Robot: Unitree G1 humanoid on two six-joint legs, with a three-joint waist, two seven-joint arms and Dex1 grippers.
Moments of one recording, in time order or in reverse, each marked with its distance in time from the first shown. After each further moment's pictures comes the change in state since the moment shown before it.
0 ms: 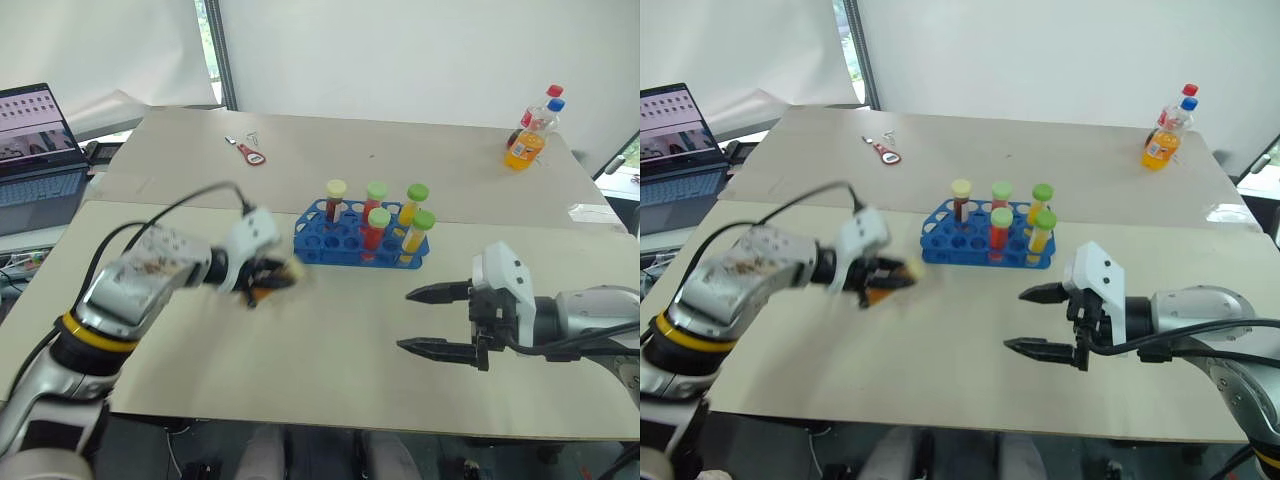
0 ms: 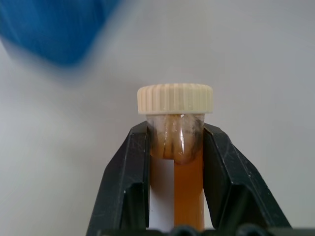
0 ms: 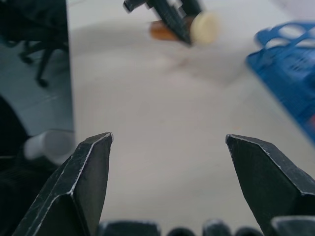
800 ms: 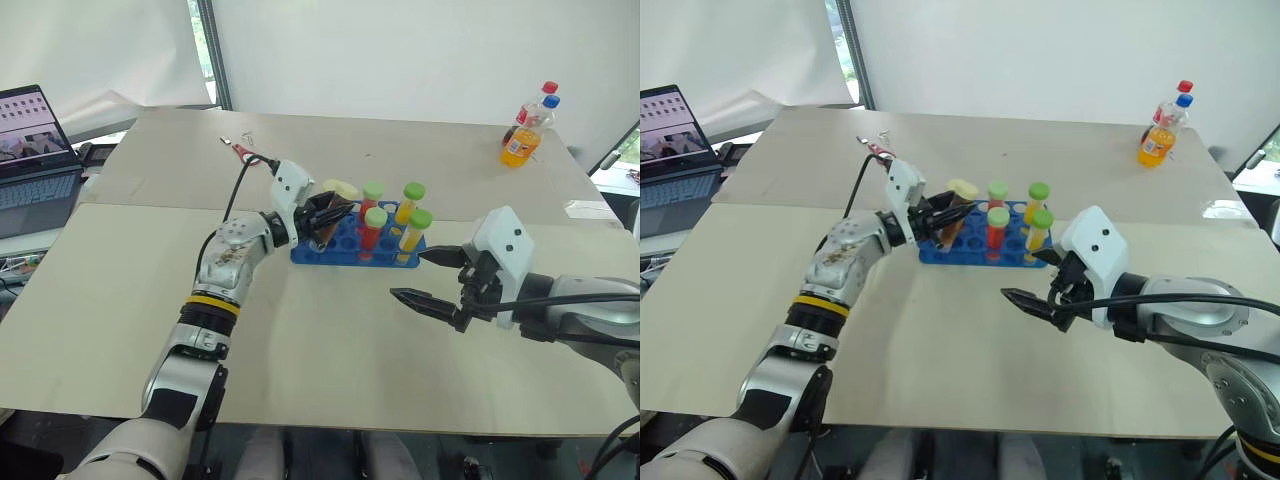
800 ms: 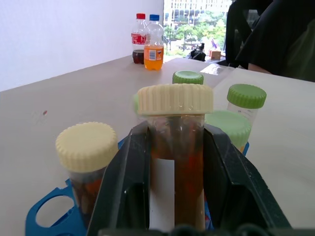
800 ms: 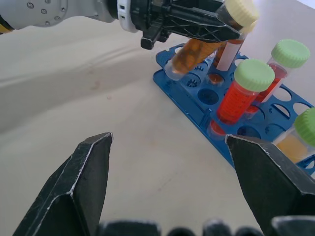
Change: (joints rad) left arm -0.099 -0.506 0.119 0.713 0.172 -0.705 0.138; right arm -0.178 0.048 0.017 -0.112 0.119 0.309 -0.478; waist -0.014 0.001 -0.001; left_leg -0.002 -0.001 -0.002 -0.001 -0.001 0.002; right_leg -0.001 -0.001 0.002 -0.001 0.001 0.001
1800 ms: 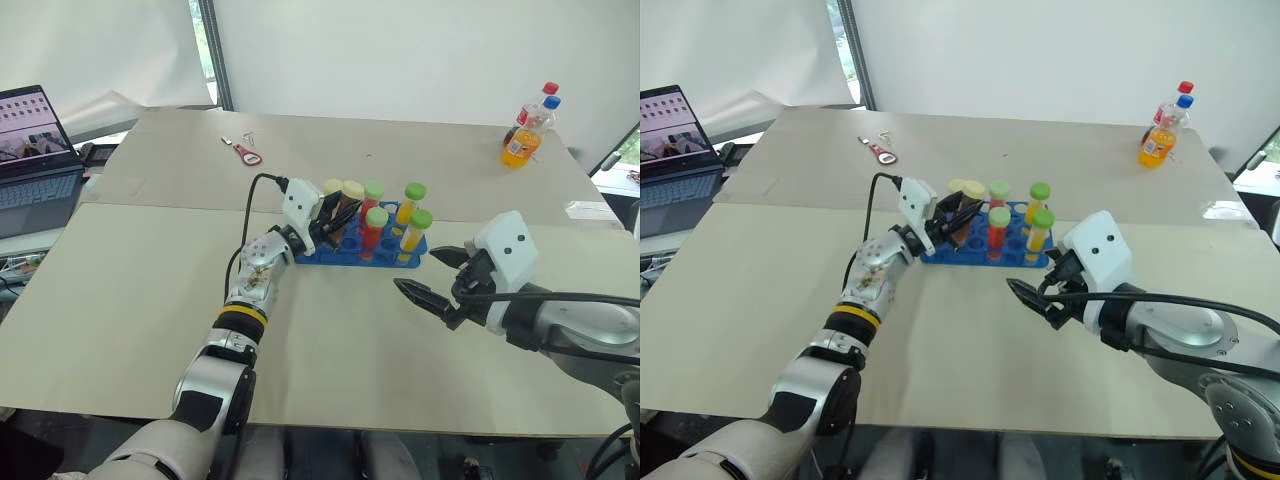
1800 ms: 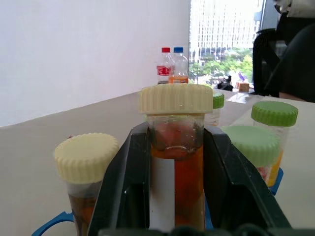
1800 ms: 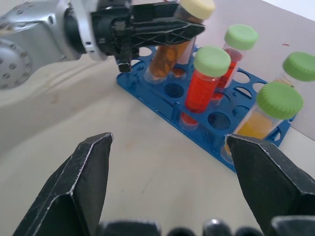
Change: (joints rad) left arm 0.026 -0.155 0.084 0.240 0.088 -0.415 0.114; right arm 0.046 0.072 -0.034 -0.054 0.142 0.059 -0.376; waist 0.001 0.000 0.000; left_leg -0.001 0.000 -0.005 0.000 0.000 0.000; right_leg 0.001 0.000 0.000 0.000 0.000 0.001
